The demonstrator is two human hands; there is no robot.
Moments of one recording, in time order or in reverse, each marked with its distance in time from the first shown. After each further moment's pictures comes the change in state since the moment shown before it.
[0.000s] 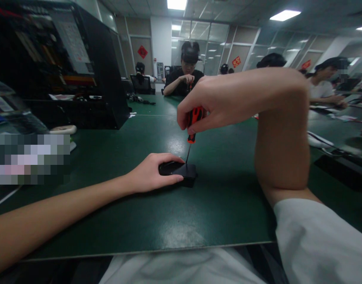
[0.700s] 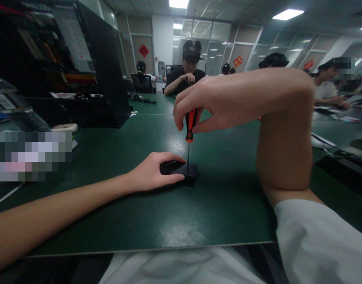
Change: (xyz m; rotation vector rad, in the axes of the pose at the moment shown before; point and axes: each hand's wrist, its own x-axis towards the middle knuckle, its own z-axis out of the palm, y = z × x) left_hand 0.001 -0.001 0.001 0.003 0.001 0.009; right_hand 0.002 -0.001 0.001 0.013 0.026 -0.081
